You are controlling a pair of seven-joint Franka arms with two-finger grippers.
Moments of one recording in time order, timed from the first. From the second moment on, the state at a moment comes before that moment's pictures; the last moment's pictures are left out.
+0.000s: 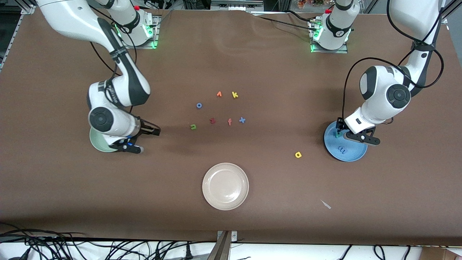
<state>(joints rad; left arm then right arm) -0.13 0.28 0.08 -2.18 -0.04 2.45 0.21 0.16 0.50 0.16 -1.81 -0.03 2.10 0.53</state>
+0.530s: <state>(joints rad) -0.30 0.44 0.01 -1.97 -0.22 2.51 0.19 0.32 0.51 0.19 -1.82 -0.03 2.22 0.73</state>
